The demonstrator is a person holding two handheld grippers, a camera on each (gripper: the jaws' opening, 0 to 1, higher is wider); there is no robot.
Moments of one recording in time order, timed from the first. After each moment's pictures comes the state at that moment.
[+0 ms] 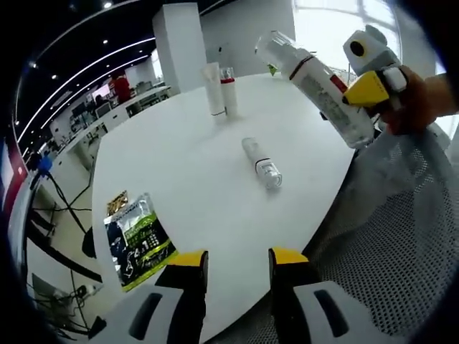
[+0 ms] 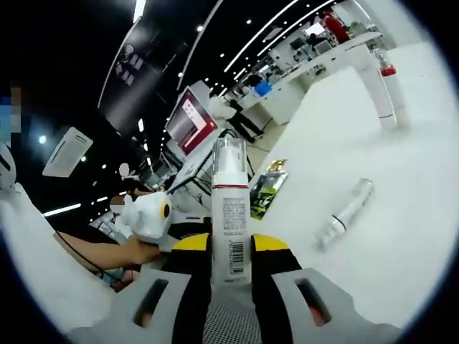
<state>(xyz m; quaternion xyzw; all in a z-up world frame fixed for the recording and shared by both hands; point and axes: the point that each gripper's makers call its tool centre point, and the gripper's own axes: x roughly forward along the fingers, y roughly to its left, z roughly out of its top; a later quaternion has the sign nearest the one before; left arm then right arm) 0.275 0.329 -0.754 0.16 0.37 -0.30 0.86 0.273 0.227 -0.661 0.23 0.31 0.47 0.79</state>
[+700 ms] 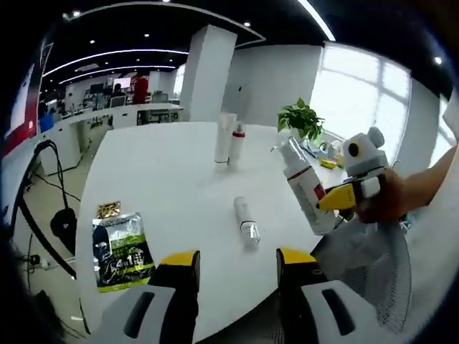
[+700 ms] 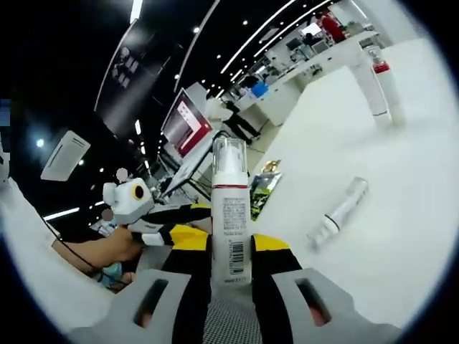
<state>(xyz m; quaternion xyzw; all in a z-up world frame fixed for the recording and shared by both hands) 0.283 0.308 -0.677 -0.06 0.29 -0.32 0.90 0.279 0.213 -0.662 0.25 0.30 0.46 0.80</state>
